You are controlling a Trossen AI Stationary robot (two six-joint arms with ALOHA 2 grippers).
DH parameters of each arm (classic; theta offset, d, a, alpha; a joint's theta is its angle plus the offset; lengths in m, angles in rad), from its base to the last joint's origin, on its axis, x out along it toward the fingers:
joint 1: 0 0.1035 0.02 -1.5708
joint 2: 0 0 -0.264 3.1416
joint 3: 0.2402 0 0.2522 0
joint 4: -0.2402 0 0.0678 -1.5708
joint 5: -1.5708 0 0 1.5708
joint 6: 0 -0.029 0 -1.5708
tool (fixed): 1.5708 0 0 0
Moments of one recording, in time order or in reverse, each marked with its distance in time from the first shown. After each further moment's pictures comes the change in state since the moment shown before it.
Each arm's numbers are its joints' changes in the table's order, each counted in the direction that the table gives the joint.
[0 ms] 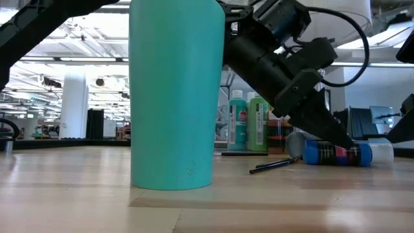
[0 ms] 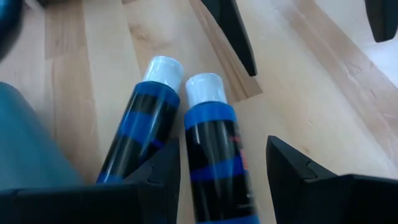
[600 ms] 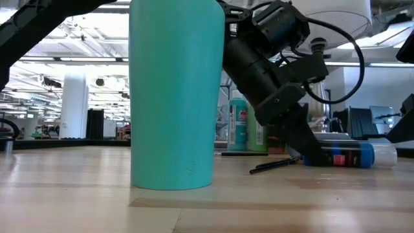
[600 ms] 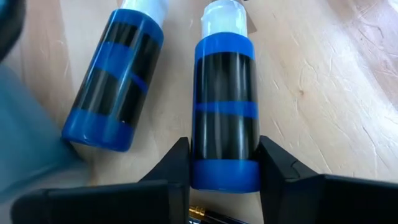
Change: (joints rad) left arm -0.002 -0.005 -0.011 -0.149 0.032 0.005; right arm 0.000 0.000 0.000 0.000 0.000 0.000
